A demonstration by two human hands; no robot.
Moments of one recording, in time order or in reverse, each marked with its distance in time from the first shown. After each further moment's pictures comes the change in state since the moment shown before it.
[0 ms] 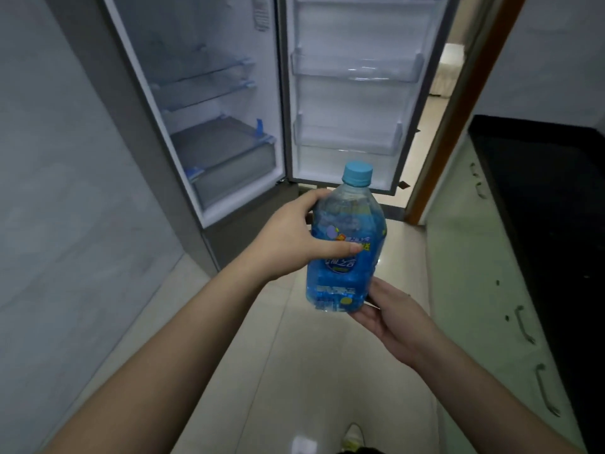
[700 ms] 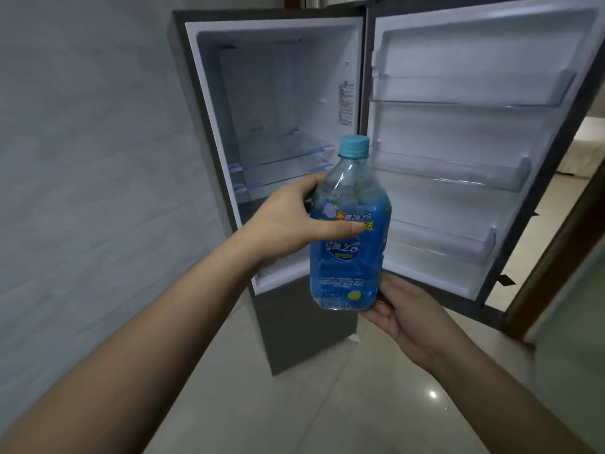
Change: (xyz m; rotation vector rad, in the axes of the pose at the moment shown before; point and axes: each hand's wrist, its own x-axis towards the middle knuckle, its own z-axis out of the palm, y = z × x) left_hand 0.151 0.076 -0.103 0.113 0.349 -0.012; right_hand 0.156 -0.188 0.056 -0.081 -0.393 -0.078
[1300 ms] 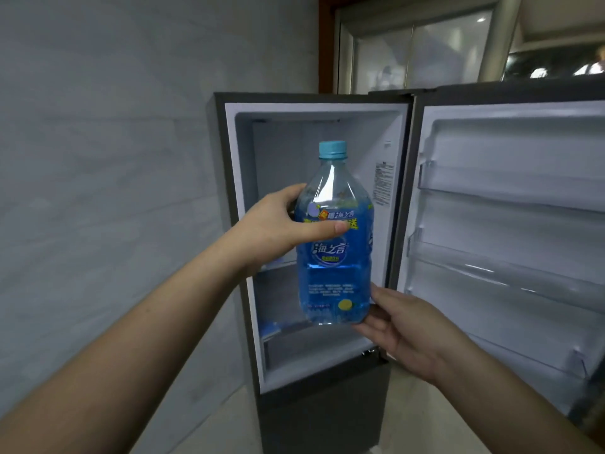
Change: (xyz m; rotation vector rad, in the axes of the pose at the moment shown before) left_hand 0.137 -0.027 -0.138 0.029 0.151 0.032; right_hand 0.179 -0.090 0.089 0.011 -0.087 0.056
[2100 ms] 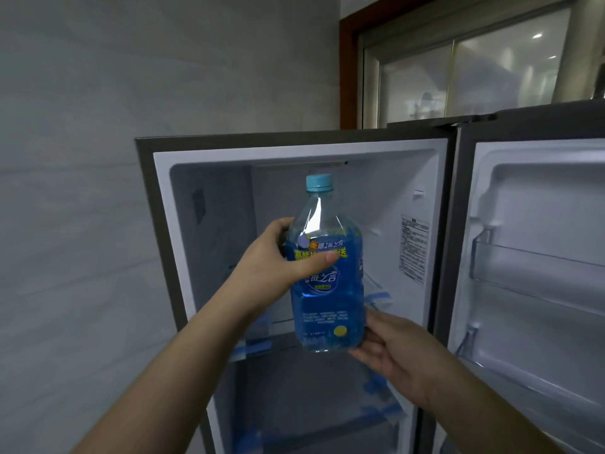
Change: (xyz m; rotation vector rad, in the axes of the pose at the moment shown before) left_hand 0.229 -0.069 0.019 -0.064 0.310 -0.063; right_hand 0.260 -0.110 -0.052 -0.056 -0.167 0.020
